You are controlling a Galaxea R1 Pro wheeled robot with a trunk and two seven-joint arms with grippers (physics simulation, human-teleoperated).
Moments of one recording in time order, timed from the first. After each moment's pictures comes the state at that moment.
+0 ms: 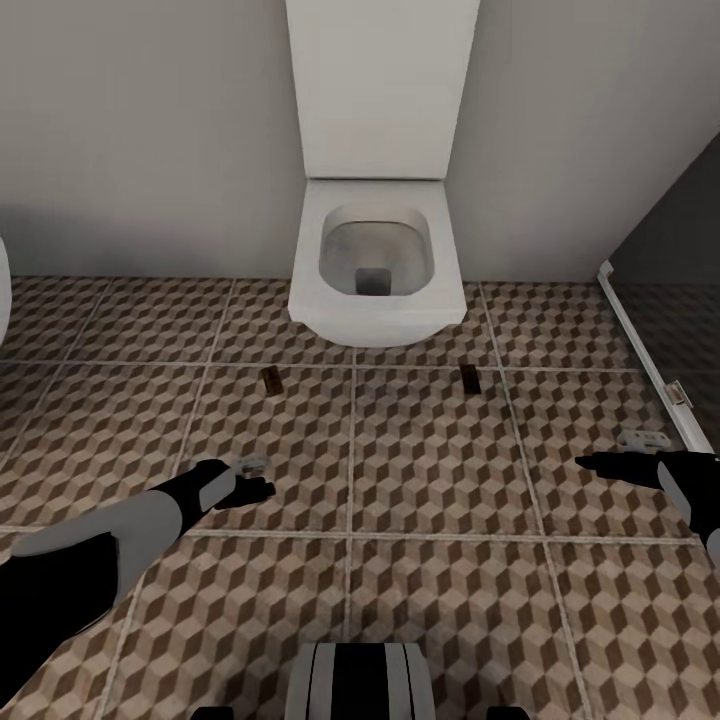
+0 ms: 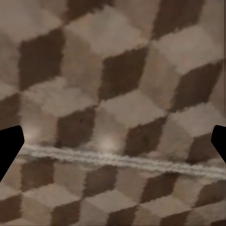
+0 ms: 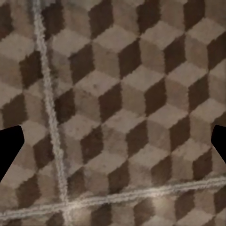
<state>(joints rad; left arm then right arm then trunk) -1.15 0.09 -1.47 -0.13 1.67 0.43 0.08 -0.98 -0.50 -0.10 -0.47 0.01 0.49 0.37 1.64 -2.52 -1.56</state>
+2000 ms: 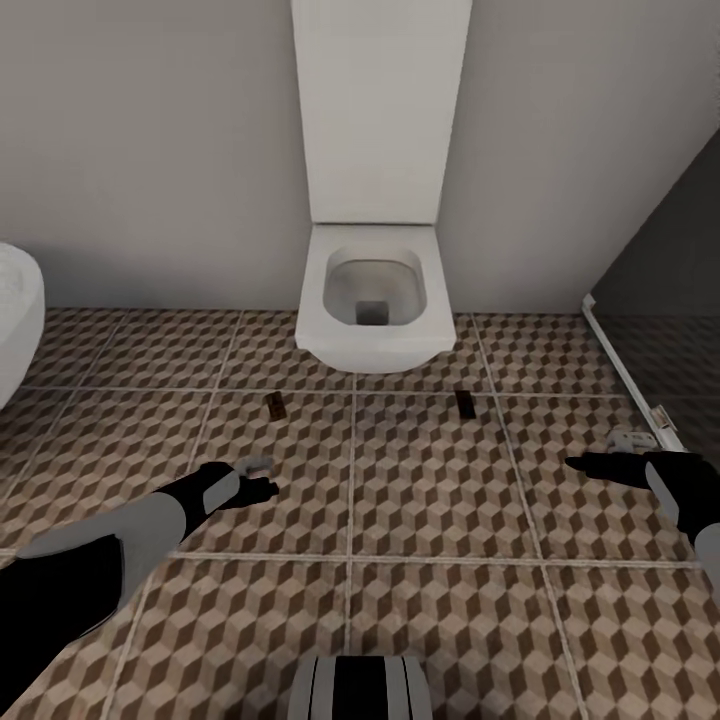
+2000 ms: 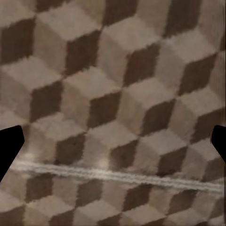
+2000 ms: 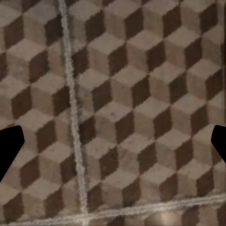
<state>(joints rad) -1.14 0.08 -1.47 -0.12 1.67 0.40 0.08 -0.98 -0.47 -0.09 -0.47 0.01 0.49 0.37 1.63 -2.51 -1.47</state>
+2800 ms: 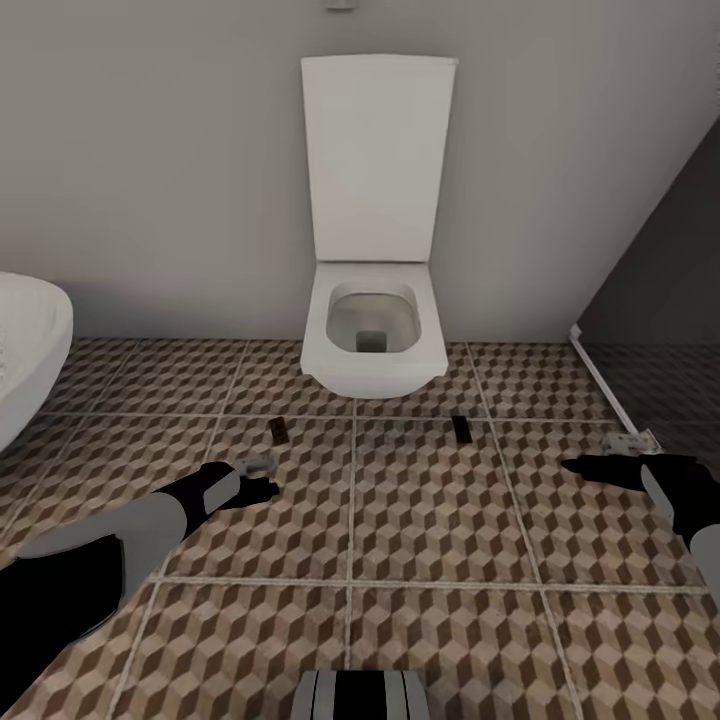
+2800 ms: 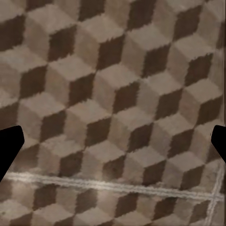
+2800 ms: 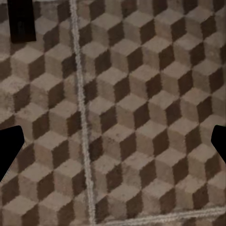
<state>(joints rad) -1.14 0.08 -1.47 -0.12 1.67 0.40 0.08 -0.97 -0.46 -0.09 -0.47 0.01 0.48 0.37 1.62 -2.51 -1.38</state>
